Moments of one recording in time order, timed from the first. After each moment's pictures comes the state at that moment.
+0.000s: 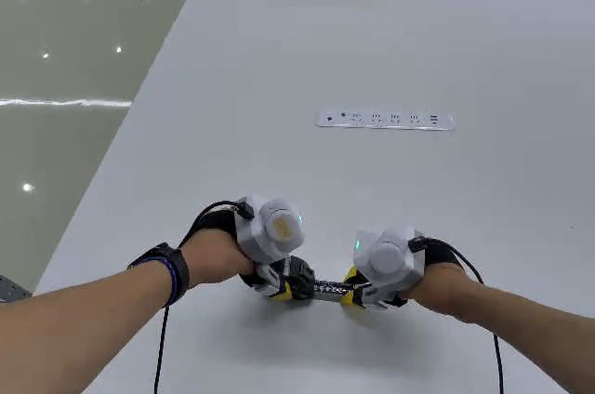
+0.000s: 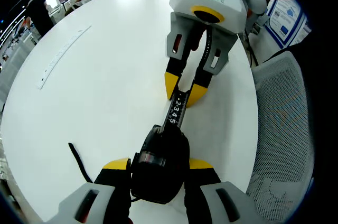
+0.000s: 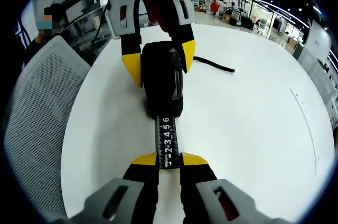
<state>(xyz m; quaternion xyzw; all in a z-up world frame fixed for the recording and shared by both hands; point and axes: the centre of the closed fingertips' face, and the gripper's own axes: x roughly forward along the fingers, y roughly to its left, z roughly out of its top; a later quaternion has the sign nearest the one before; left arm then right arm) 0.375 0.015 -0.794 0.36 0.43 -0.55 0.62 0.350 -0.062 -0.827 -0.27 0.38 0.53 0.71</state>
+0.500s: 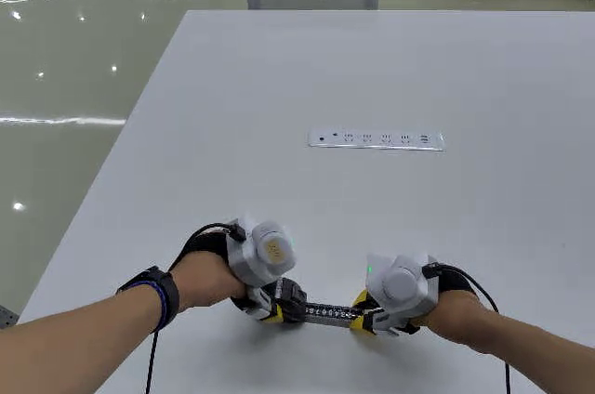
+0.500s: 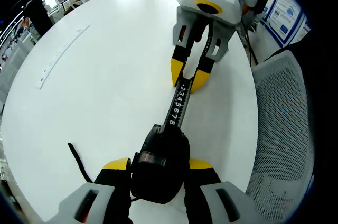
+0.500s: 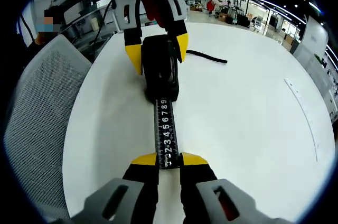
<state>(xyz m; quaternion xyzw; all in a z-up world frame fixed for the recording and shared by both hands) 0.374 0.014 -0.793 0.37 0.43 -0.55 0.62 0.340 -0.088 -0.825 -0.26 0.38 0.52 0.72</state>
